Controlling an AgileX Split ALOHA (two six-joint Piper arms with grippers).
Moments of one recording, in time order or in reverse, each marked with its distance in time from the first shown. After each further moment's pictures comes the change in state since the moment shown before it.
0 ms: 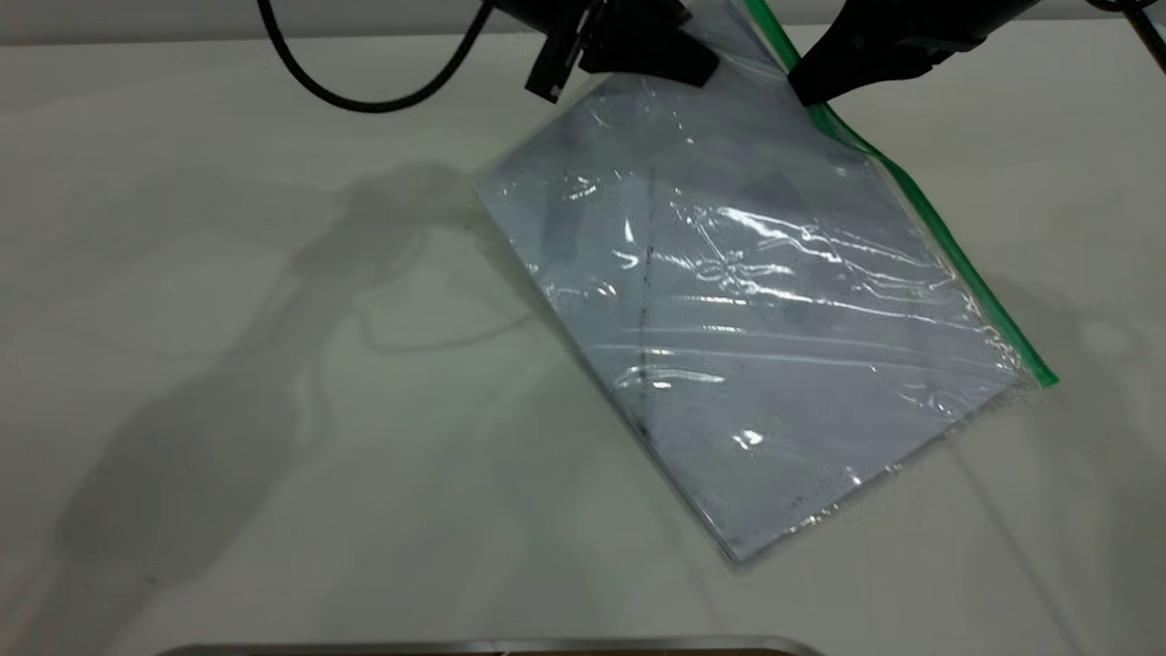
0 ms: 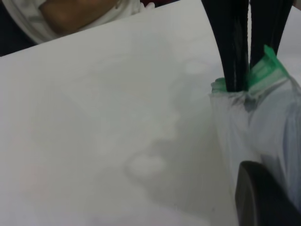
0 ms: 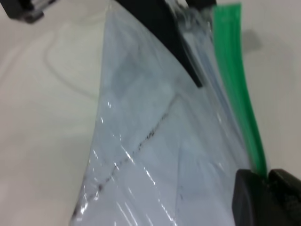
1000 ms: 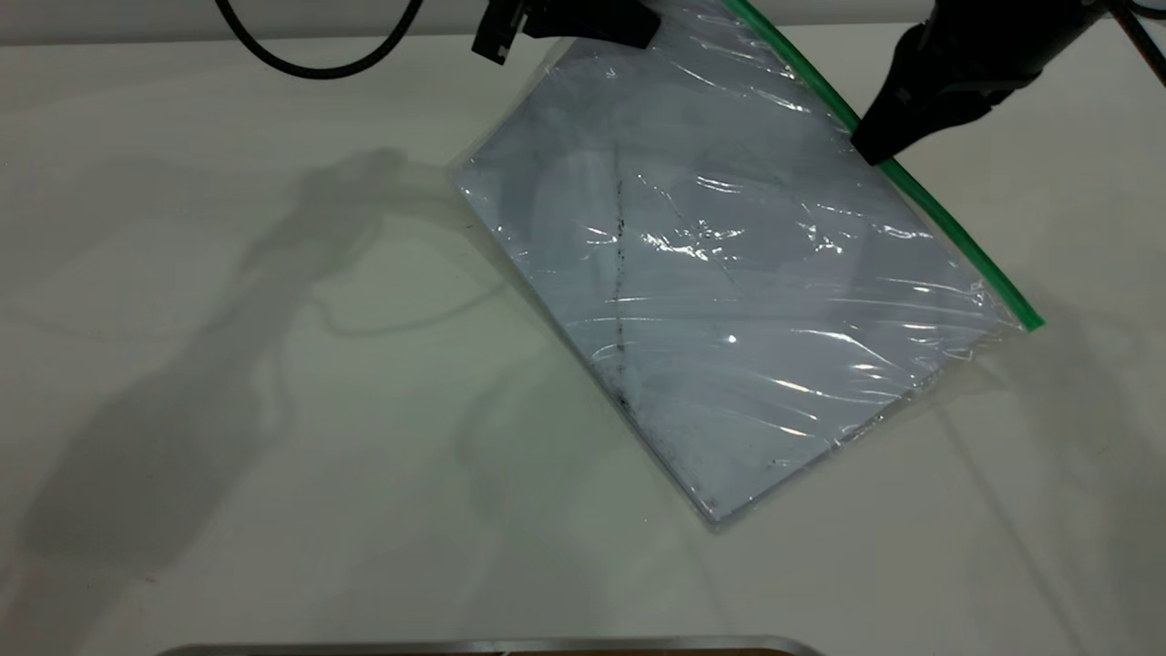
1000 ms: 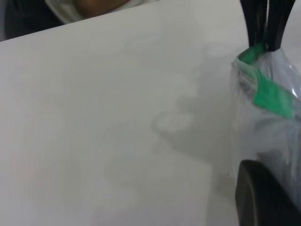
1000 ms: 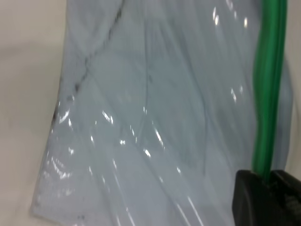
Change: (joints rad) left arm 0.072 -0.015 -0.008 0.016 0.000 -0.041; right arm 0.000 0.000 -0.004 -0.403 -0.010 0.370
